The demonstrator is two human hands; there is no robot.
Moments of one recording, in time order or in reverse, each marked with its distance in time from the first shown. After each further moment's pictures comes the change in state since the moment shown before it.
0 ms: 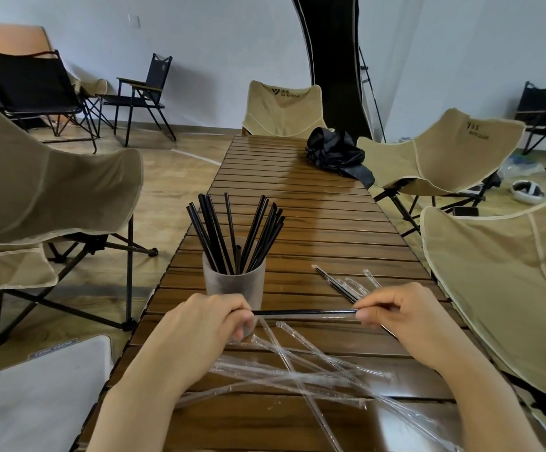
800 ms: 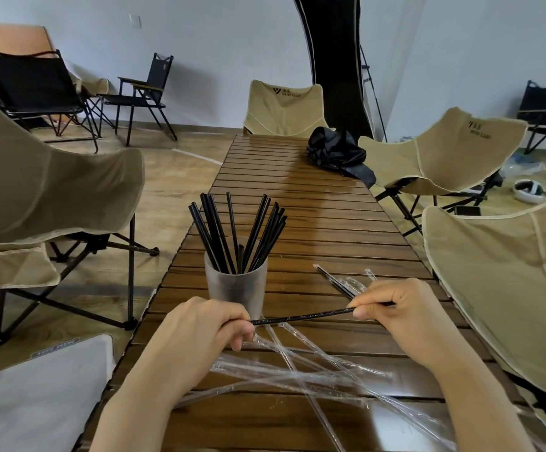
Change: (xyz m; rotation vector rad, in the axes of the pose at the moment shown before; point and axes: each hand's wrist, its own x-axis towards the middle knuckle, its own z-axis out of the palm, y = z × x) left_hand -0.003 -0.005 0.002 -0.027 0.001 0.082; right_hand 0.004 -0.005 0.006 0.008 0.079 -0.131
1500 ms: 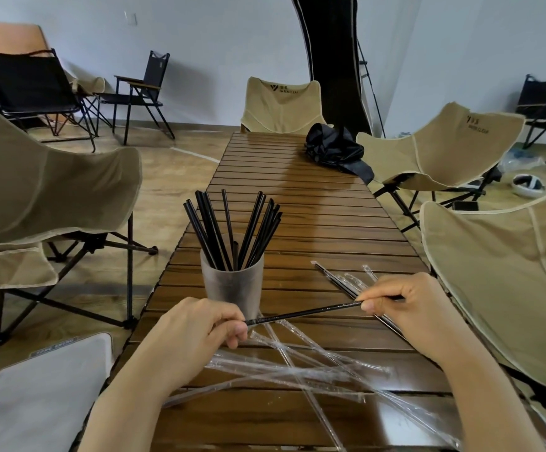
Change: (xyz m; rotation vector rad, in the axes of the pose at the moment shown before) left_hand -0.002 -0.004 0.002 -0.014 -0.048 -0.037; right_hand -0.004 0.004 -0.009 0.011 0.028 0.078
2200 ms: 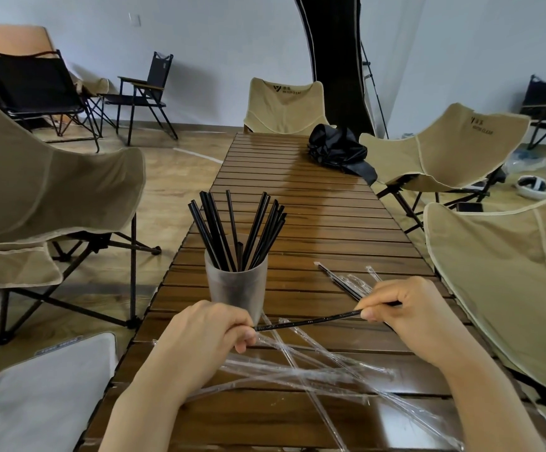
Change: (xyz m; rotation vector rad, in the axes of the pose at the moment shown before) left_hand 0.005 -0.001 0.011 0.050 -0.014 0.020; right_hand 0.000 -0.004 0.003 -0.064 -0.077 -0.025
